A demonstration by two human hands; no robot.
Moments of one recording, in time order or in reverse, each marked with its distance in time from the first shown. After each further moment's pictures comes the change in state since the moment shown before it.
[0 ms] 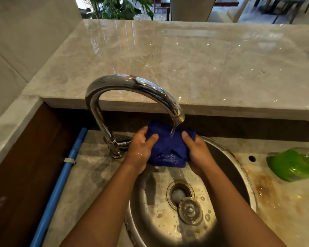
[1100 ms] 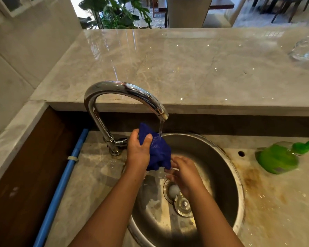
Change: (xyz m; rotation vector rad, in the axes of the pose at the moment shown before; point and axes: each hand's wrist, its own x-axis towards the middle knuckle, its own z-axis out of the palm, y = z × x) left_hand -0.042 0.010 0.029 0.156 0.288 0.072; right_hand -0.057 0.037 0.002 0.067 0.145 0.280
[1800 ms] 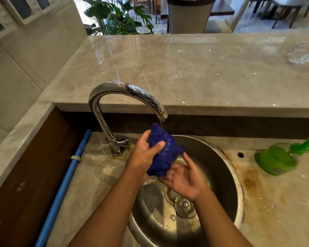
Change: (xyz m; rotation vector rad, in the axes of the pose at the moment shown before) left_hand -0.020 0.012 -0.007 -0.256 -0.390 -0.070; right_hand 0.016 0.018 -0.029 0.400 -0.514 0.222
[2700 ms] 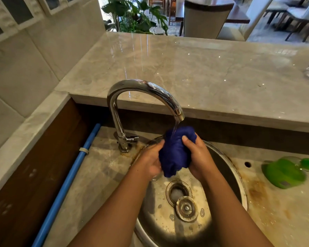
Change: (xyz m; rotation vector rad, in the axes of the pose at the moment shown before) left_hand 0.015 -0.001 0.000 -0.380 0.160 -0.500; right_hand -0.007 -0.045 0.079 -0.540 0.182 -0.503
